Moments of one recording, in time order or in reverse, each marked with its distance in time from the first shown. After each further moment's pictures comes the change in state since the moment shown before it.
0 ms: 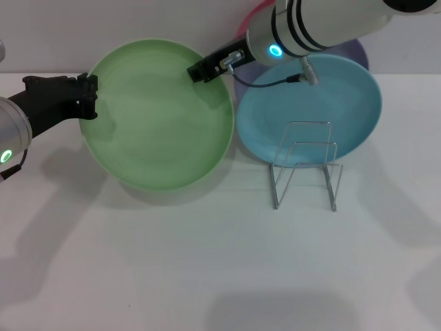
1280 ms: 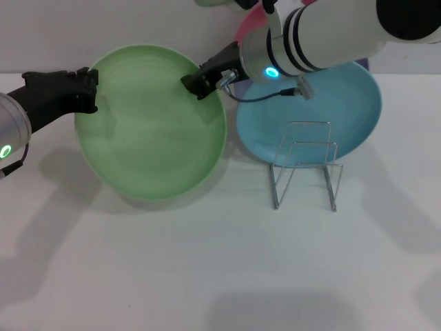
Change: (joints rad) left arm -0.003 0.003 -0.001 0.002 -0.043 0.011 0.001; right arm -0.046 -0.002 -0.072 -0.019 0.140 -0.092 -0.206
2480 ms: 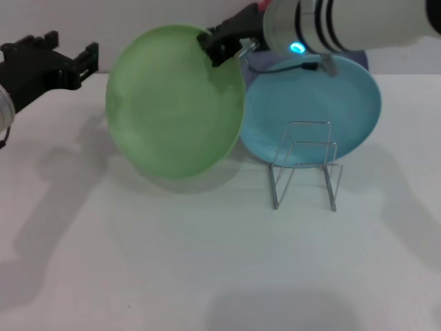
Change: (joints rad) left arm 0.033 0.000 0.006 -0.052 -0.002 0.101 0.077; right arm -0.143 0.000 0.033 0.261 -0.108 0.002 0.019
